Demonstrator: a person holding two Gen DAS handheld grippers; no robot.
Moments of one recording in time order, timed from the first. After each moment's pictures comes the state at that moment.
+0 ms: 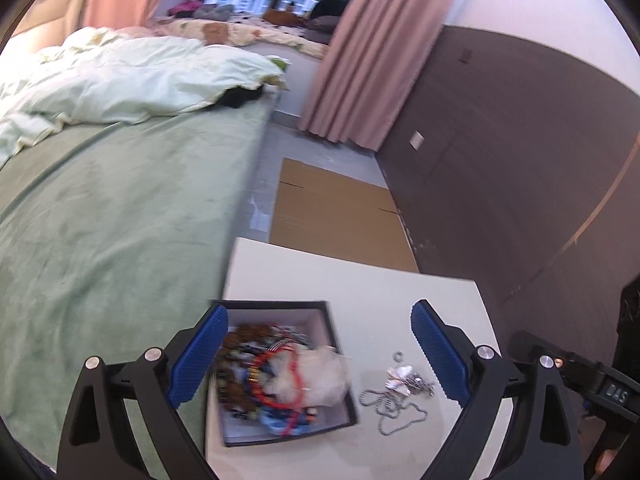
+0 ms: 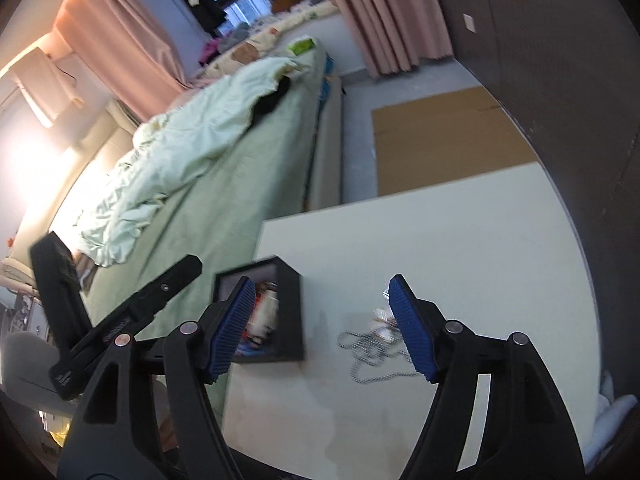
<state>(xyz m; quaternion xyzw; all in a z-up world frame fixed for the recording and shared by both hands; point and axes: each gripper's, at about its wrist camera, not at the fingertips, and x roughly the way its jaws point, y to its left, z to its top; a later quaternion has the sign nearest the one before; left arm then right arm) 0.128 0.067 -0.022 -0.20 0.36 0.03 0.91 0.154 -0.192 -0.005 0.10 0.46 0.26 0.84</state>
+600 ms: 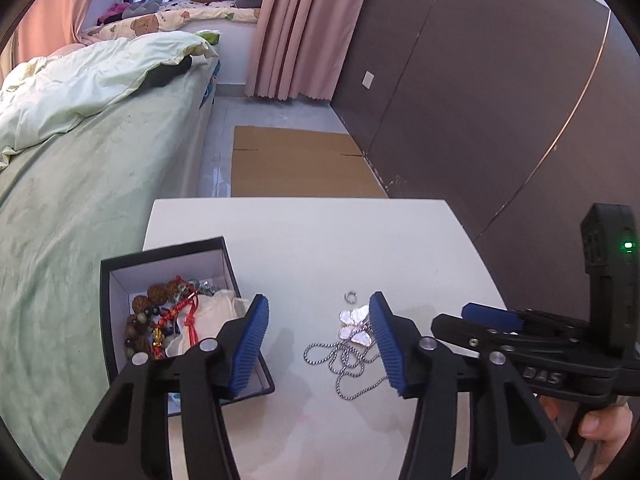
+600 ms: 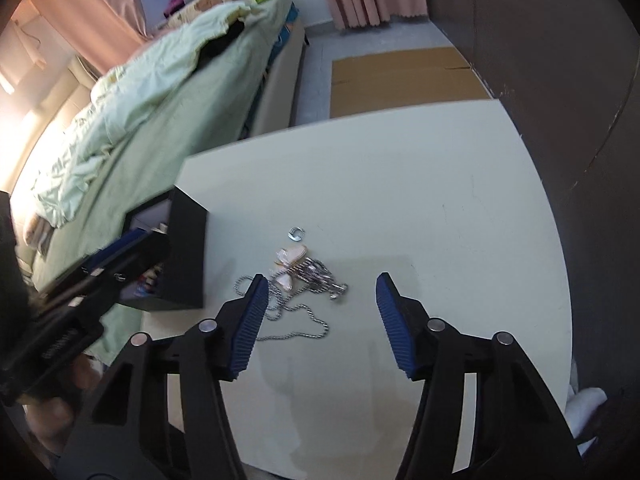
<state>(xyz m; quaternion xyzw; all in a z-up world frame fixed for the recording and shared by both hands) 0.145 -0.010 -0.062 -0.12 0.42 -0.05 0.90 0.169 -0.223 -0.079 0.03 0.53 0.21 0.82</state>
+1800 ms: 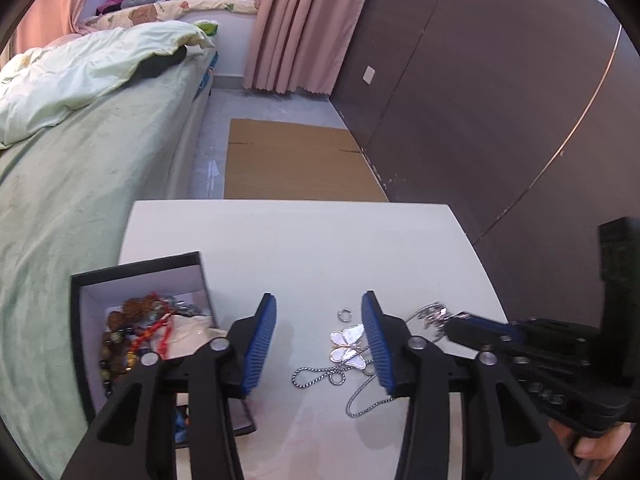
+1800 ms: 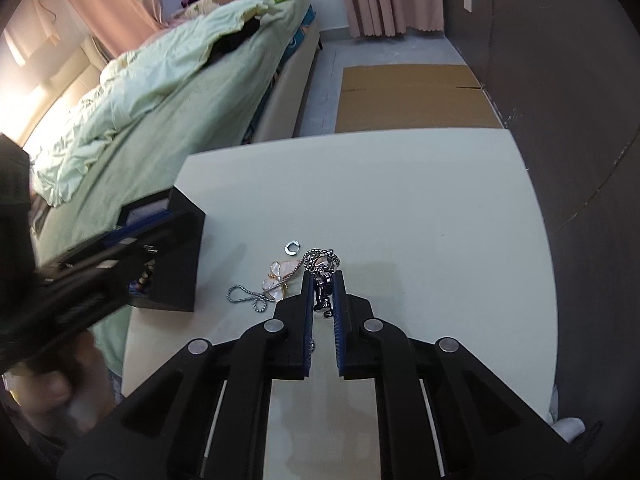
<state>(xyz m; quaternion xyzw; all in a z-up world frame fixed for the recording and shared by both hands) 0.178 -0.018 -0.073 -0.13 0.43 -0.06 0.89 0.177 -0.224 -0.067 0.00 0.51 0.23 0.83</state>
